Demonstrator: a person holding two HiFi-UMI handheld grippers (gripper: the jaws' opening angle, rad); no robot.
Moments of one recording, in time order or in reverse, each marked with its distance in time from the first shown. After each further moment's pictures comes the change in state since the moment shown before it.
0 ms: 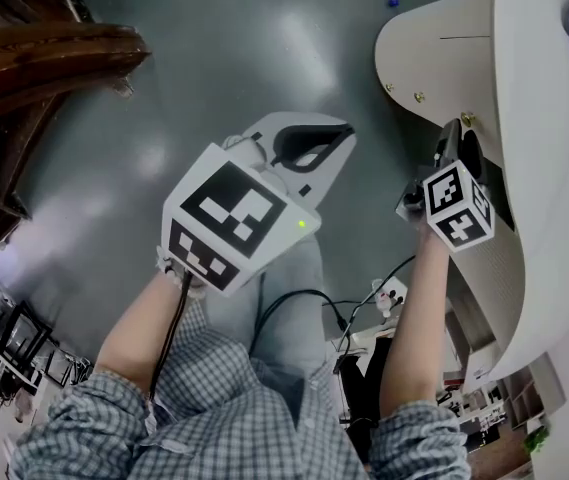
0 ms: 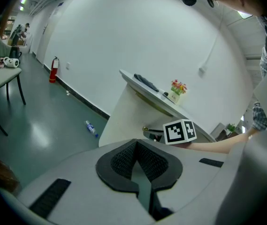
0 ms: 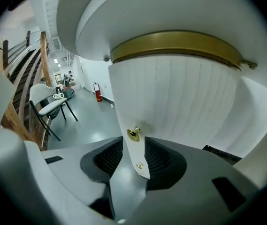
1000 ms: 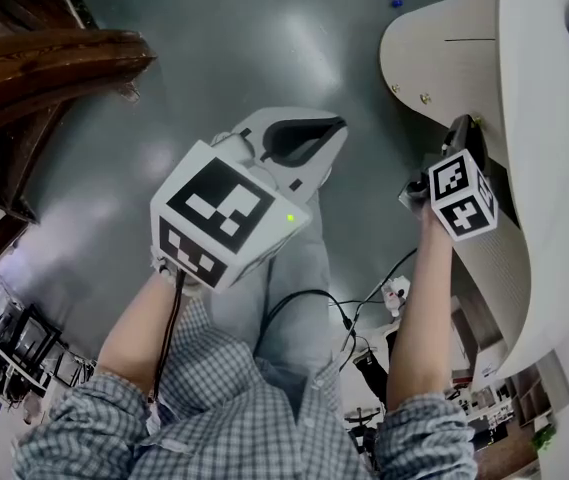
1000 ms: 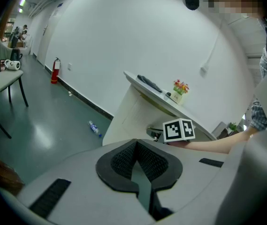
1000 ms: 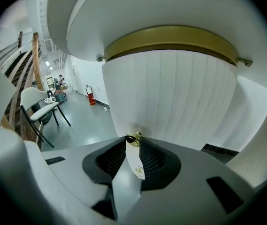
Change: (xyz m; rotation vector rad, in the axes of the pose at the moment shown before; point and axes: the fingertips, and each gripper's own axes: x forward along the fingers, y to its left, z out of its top) left arm -0.011 0.016 0.007 0.011 0.015 0.019; right arm 0.011 -0.005 0.008 0.060 -0.027 -0.081
